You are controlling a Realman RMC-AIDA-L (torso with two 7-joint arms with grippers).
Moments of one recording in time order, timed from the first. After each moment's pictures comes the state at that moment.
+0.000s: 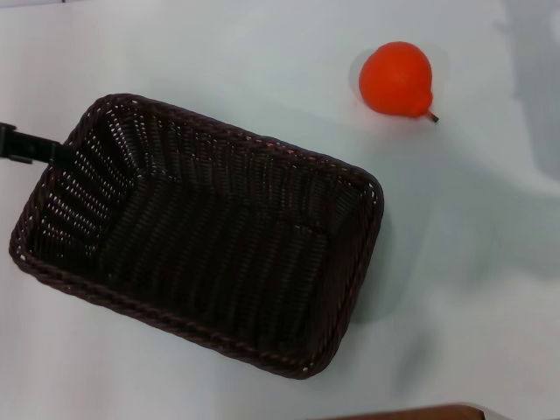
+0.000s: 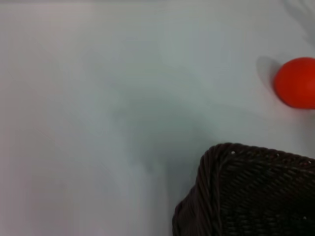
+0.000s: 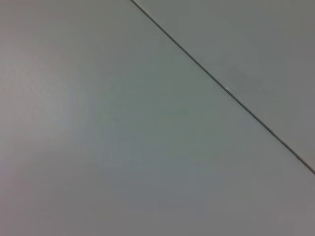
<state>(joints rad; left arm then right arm) -0.55 -2.02 -2.35 -1.32 2.48 -1.79 0.64 0.56 2.09 2.55 0.12 -0.47 1.24 0.89</state>
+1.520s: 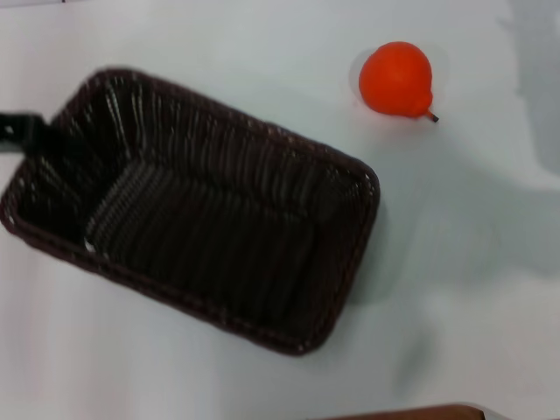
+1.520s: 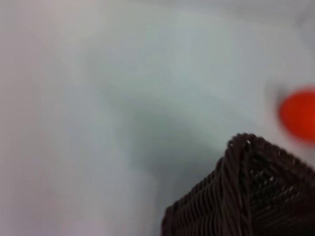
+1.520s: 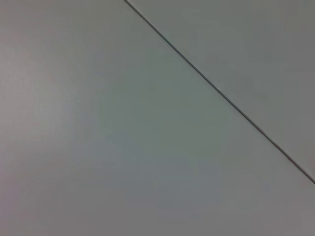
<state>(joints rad) -0.59 -2.07 -2.43 -1.23 2.52 -1.72 0.60 0.56 2.09 2.56 0.14 -0.47 1.20 0.89</state>
